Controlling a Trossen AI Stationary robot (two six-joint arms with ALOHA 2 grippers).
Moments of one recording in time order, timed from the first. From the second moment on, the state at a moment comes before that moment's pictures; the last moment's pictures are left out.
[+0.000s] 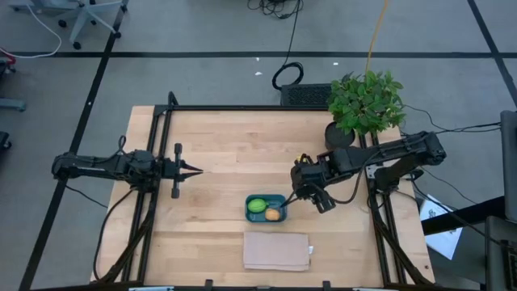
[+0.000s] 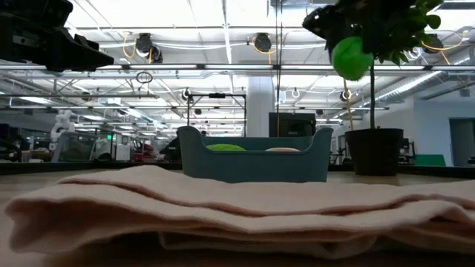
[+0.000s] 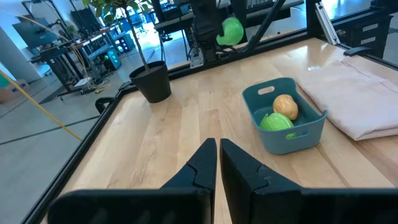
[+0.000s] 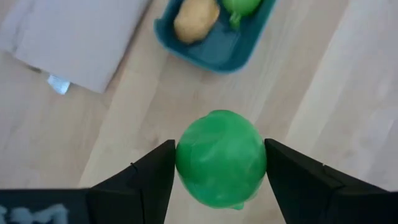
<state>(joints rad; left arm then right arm) -0.07 0.22 0.20 -0.16 -0.08 0.28 0.20 1.53 1.38 -1.15 -0.02 -0.22</state>
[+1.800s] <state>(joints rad) -0.07 0.22 0.20 -0.16 -0.08 0.28 0.15 1.93 1.70 -0.83 -0.23 -0.44</state>
